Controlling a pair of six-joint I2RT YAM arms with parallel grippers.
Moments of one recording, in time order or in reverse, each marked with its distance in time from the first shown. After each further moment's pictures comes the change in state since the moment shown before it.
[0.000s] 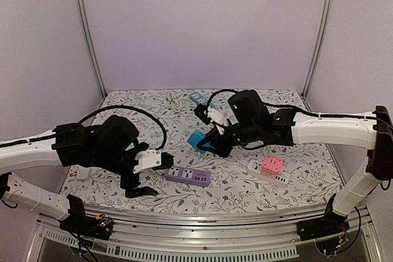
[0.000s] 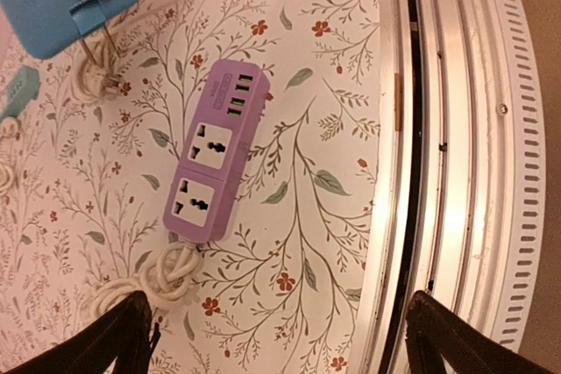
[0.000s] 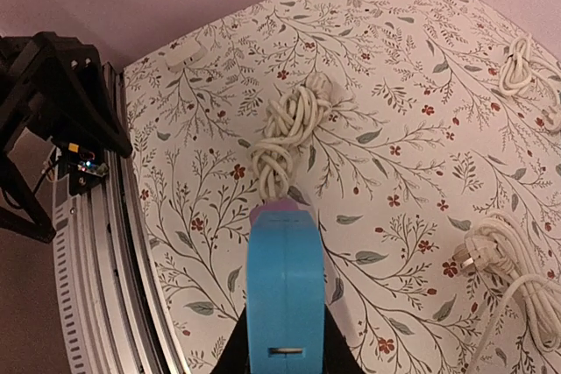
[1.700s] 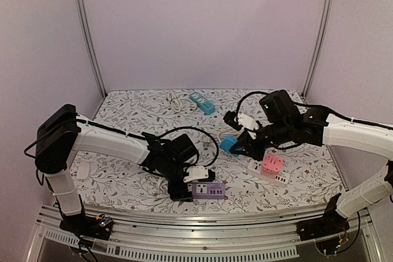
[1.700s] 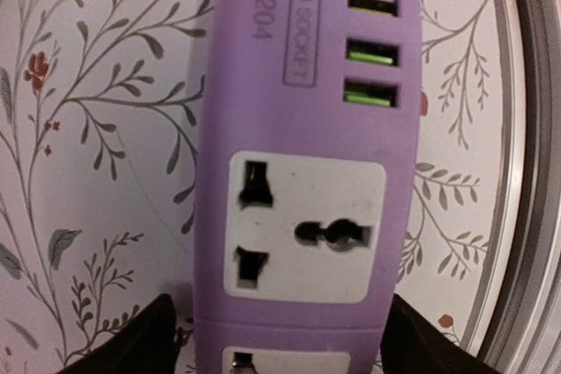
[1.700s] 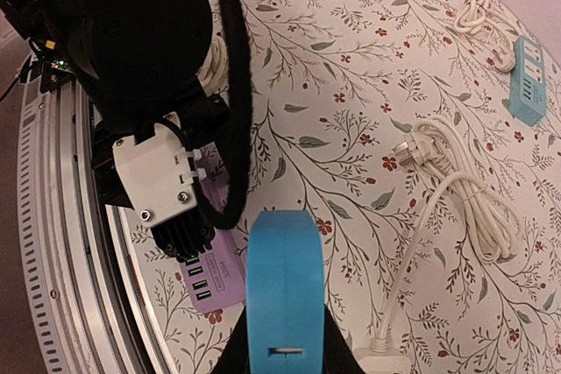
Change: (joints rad) left arm 0.055 0.764 0.135 0.317 0.175 0.029; right arm -0.127 -0.254 -0.168 -0.269 -0.025 -0.258
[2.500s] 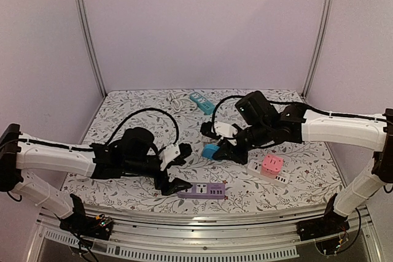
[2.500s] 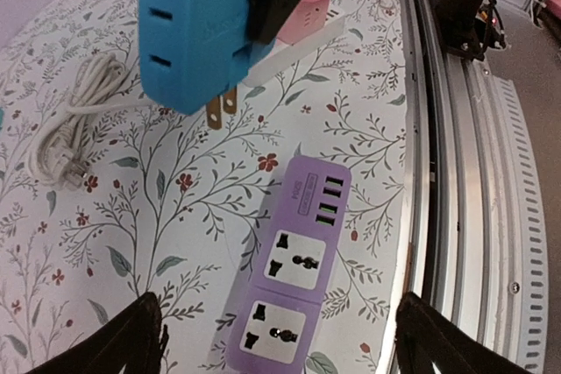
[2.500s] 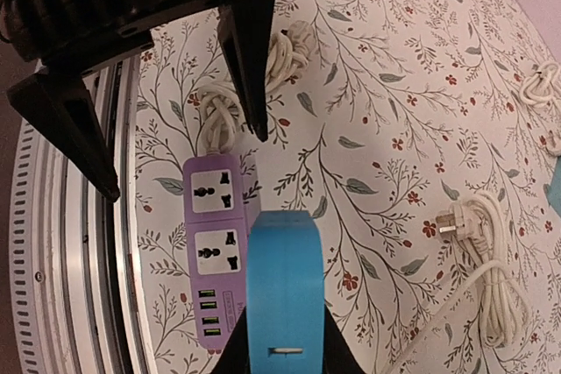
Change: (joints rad) left arm 0.046 -0.502 -0.415 0.541 0.087 -0.272; right arm 0.092 0.160 0.127 -0.019 -0.019 -0.172
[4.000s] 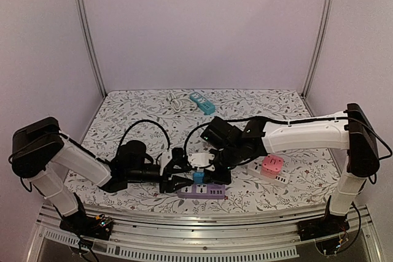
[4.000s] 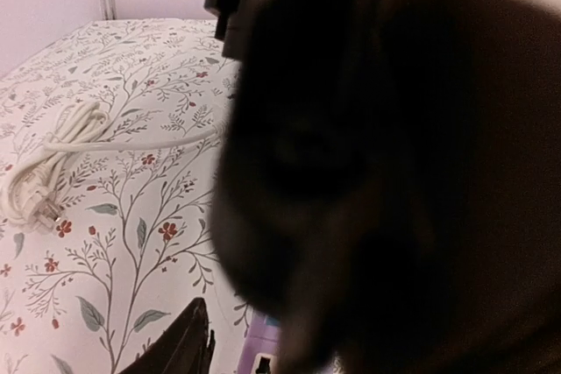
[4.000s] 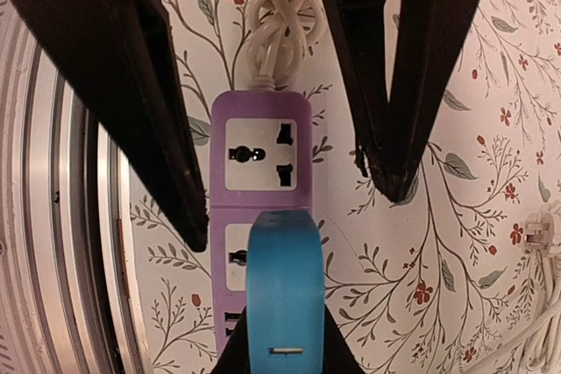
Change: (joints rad) left arm 0.094 0.259 -0.249 0.773 0.215 -0.074; right arm 0.165 0.311 0.165 -0.141 0.133 -0.074
